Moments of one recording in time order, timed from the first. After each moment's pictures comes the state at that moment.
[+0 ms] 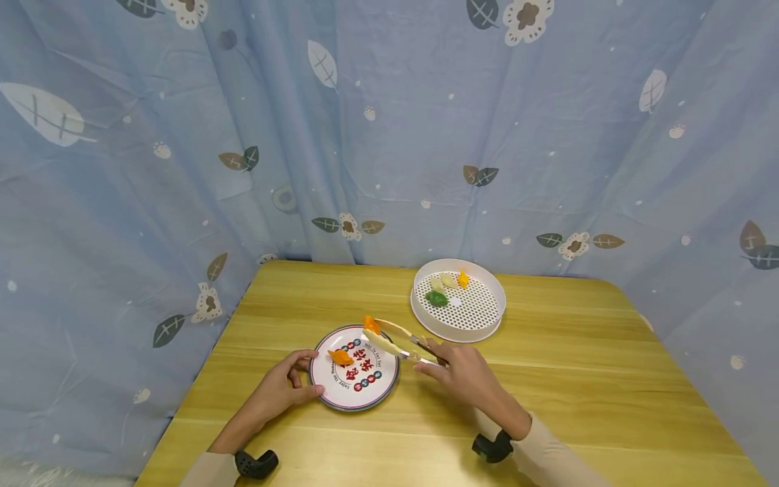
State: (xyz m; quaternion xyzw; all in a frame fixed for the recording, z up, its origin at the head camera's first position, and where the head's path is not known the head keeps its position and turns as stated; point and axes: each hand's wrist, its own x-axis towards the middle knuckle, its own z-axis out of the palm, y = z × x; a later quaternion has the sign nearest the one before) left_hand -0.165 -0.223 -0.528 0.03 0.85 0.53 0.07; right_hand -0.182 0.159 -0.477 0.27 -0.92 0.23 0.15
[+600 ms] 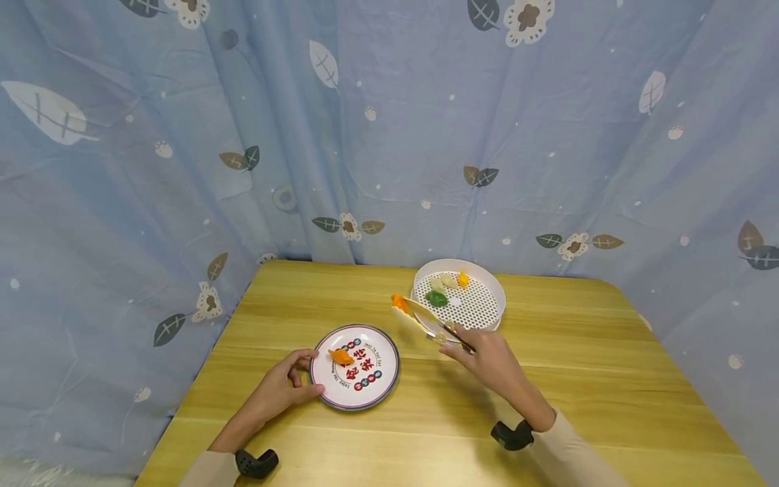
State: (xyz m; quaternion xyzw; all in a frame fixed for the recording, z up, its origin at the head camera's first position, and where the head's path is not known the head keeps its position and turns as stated) left_hand -0.165 -0.224 -0.530 0.03 0.85 0.53 0.06; right_hand -0.191 0.198 -0.460 0.24 -0.92 0.24 0.19
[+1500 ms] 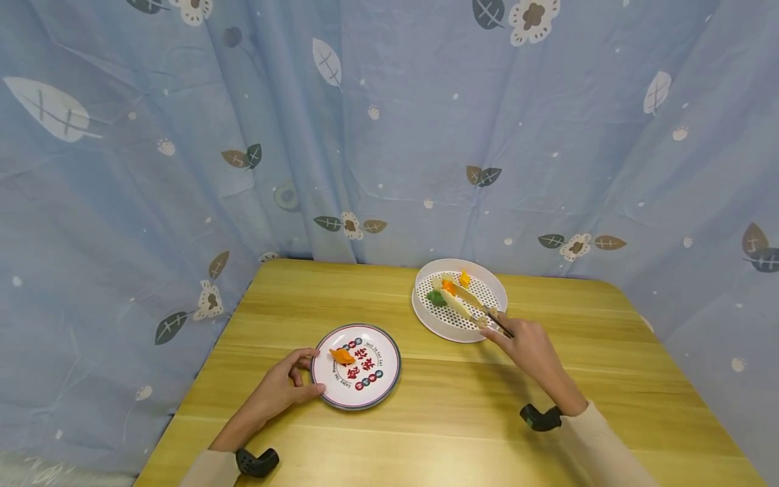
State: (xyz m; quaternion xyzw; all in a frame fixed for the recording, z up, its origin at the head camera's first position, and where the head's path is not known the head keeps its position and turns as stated) left_hand -0.165 -0.225 -0.530 0.03 0.85 0.53 0.07; right_hand -0.214 0.262 -0.459 0.14 -0.96 0.21 0.15
